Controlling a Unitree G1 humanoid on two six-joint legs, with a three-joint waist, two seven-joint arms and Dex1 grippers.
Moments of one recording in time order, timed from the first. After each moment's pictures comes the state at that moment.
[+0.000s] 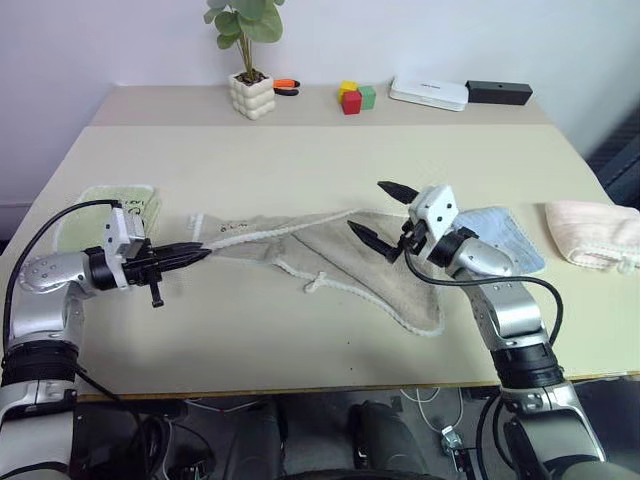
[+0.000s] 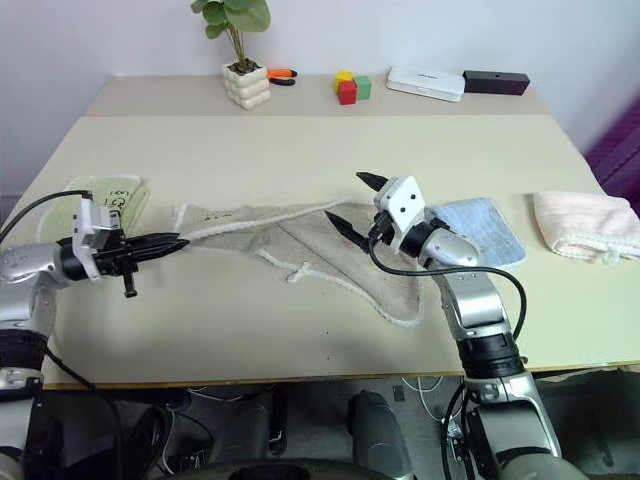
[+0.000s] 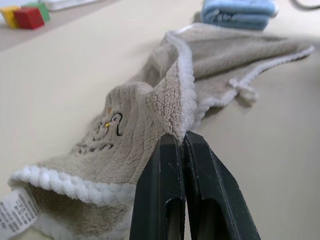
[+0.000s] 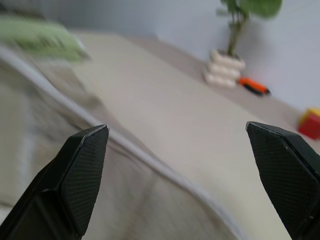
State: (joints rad) left arm -0.38 0.77 0.21 0.45 -0.46 -0.06 -1.44; right arm -0.47 -0.41 0.06 0.09 0.16 0.07 0.65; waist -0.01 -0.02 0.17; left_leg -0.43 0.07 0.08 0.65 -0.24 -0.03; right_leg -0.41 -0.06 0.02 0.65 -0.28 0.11
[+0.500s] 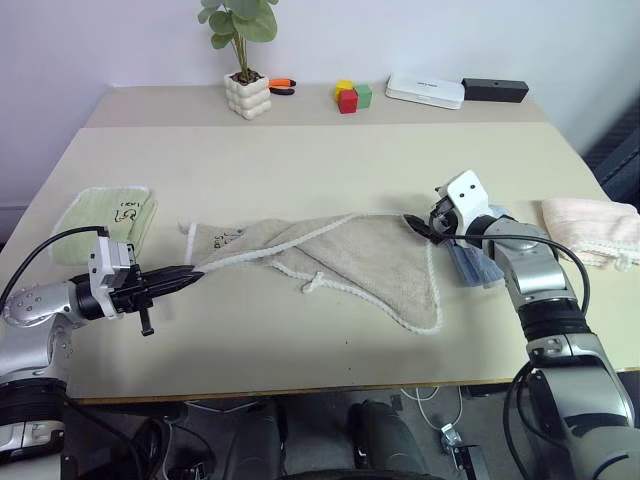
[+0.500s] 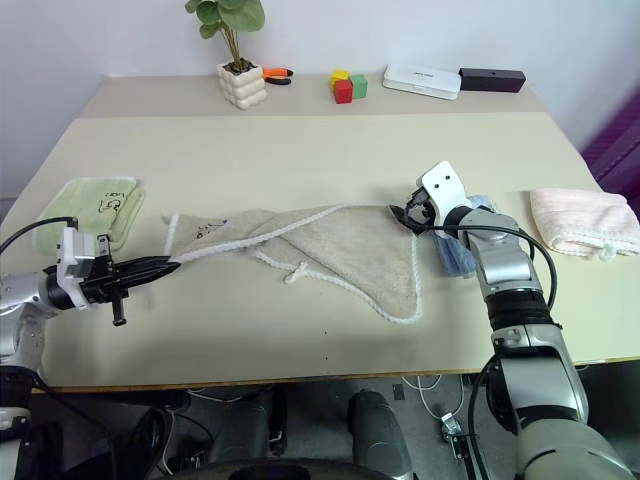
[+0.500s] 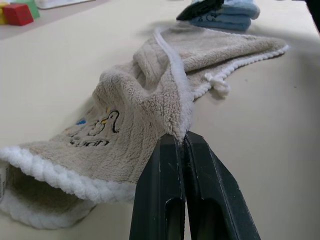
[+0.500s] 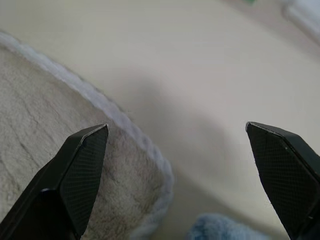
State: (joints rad) left arm -0.19 0.75 0.27 0.30 -0.50 -0.07 -1.42; right arm -0.71 -0.53 0.02 0.58 0.08 0.21 0.66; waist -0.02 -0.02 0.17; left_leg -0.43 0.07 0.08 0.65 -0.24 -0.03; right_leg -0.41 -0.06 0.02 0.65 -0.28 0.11
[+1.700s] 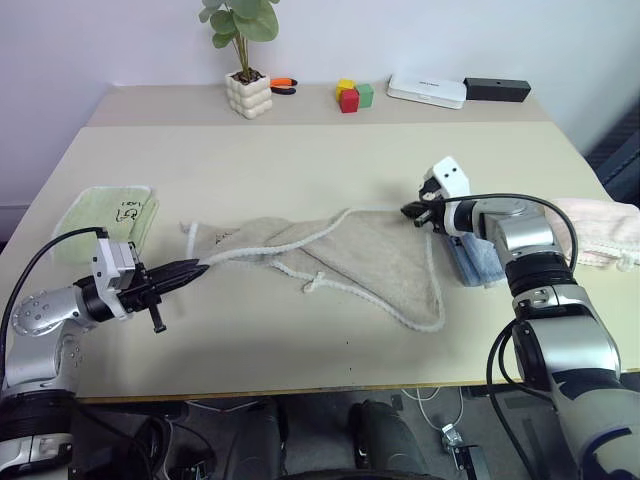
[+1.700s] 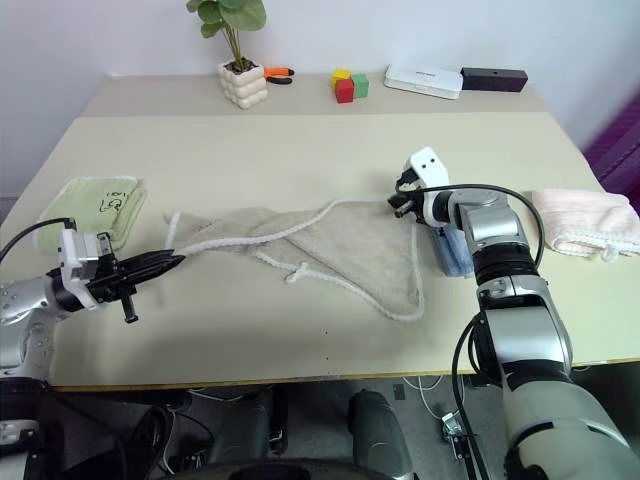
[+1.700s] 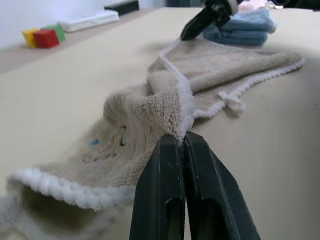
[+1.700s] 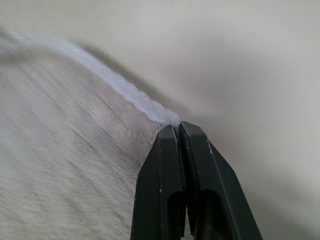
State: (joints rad) left arm -0.18 0.71 0.29 0.21 -0.51 -0.09 -1.31; right arm -0.91 -0.52 0.00 0.68 0.12 0.44 0.89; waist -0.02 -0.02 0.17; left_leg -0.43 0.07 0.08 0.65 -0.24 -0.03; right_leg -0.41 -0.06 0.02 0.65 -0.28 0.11
